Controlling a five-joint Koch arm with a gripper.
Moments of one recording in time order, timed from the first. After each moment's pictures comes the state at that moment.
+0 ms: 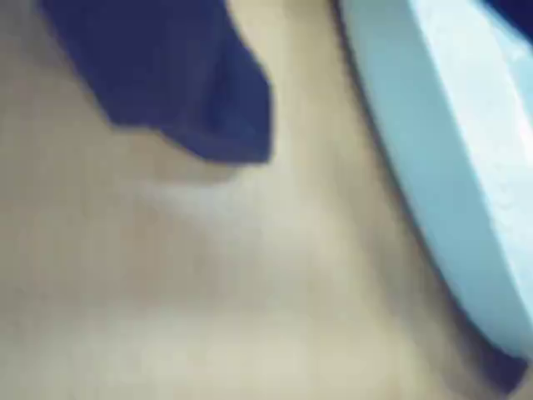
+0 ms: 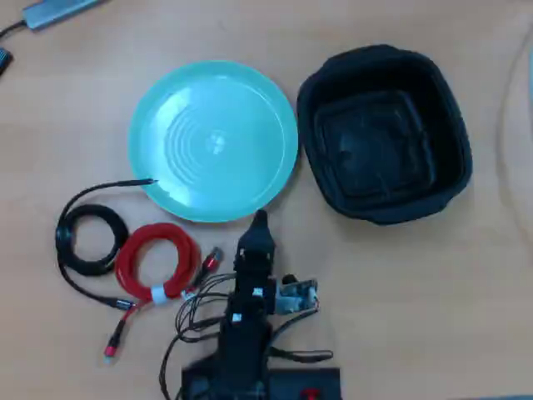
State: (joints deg) arm 99.3 130.2 178.9 -0.4 1.8
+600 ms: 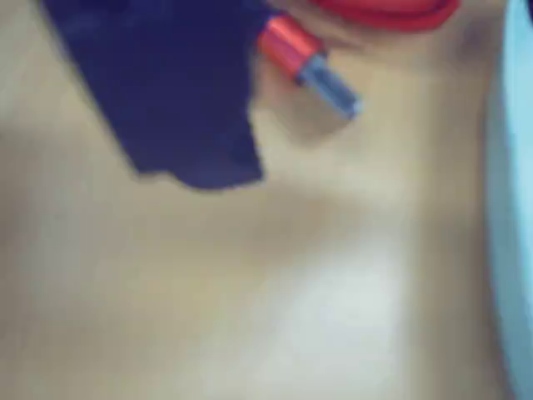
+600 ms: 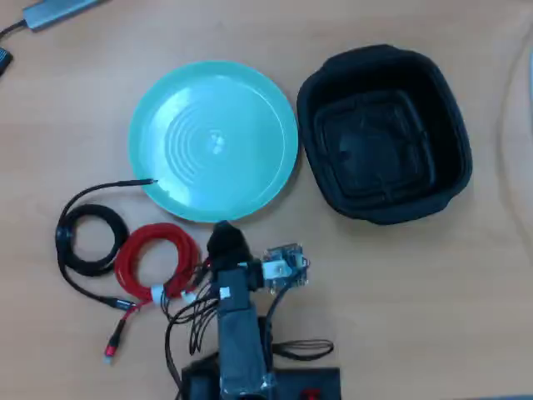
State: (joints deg) arm 80.2 130.2 137.3 59.6 -15.6
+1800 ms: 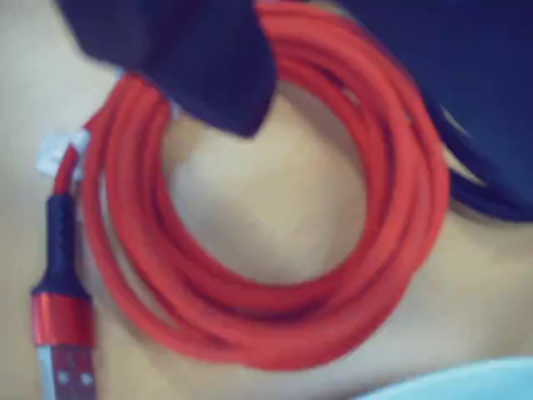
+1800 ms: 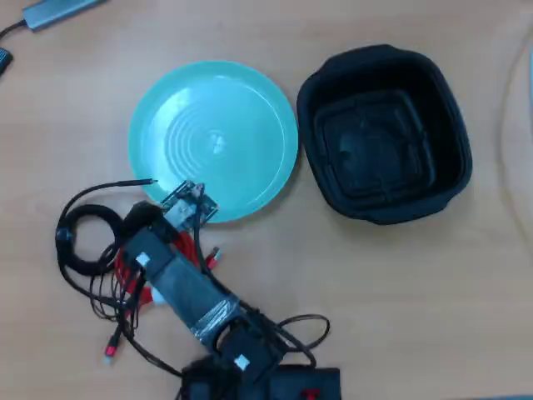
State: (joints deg) arm 43.2 99.9 101.2 73.3 24.4
